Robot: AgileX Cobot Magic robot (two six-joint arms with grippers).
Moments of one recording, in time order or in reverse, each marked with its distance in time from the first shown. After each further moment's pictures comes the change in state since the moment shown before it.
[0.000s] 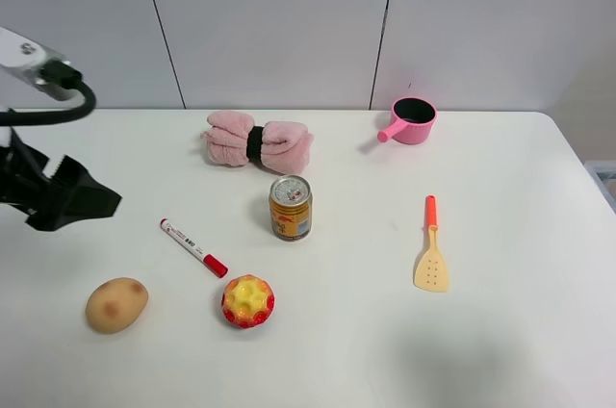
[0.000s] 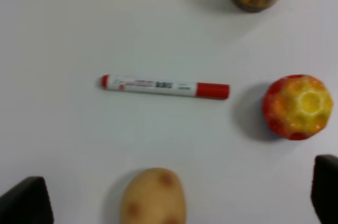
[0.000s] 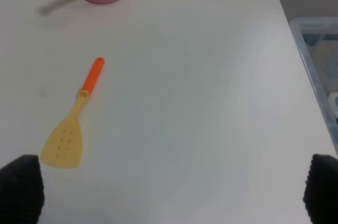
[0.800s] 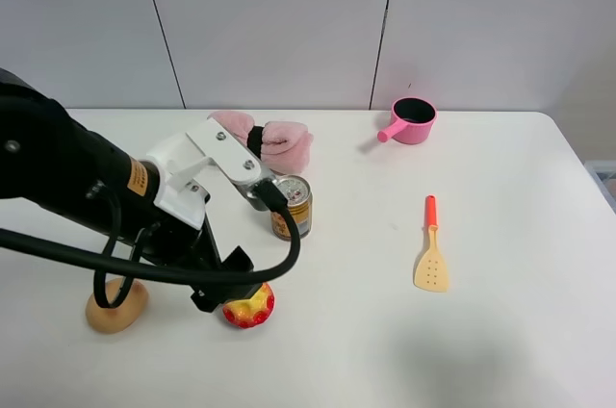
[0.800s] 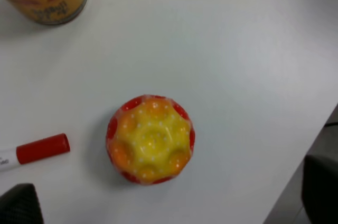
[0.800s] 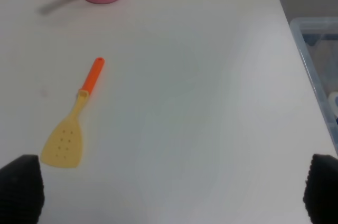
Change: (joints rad) left arm -0.504 0.336 0.021 0.027 -0.251 -0.163; right arm 0.000 0.000 0.000 0.000 0.000 0.000
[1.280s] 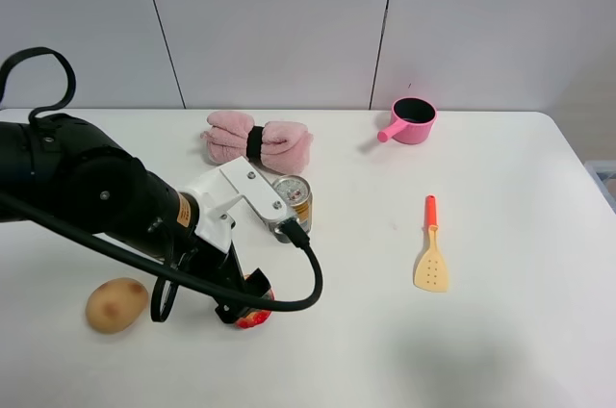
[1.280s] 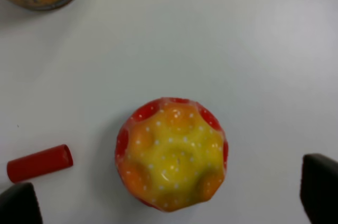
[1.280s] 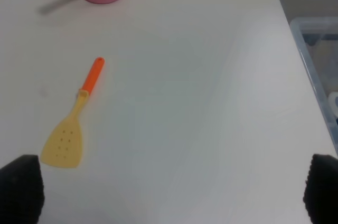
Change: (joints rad) left arm -0.015 0.166 0.049 0.065 -0.158 -0.008; right arm 0.000 0.000 0.000 0.000 0.000 0.000
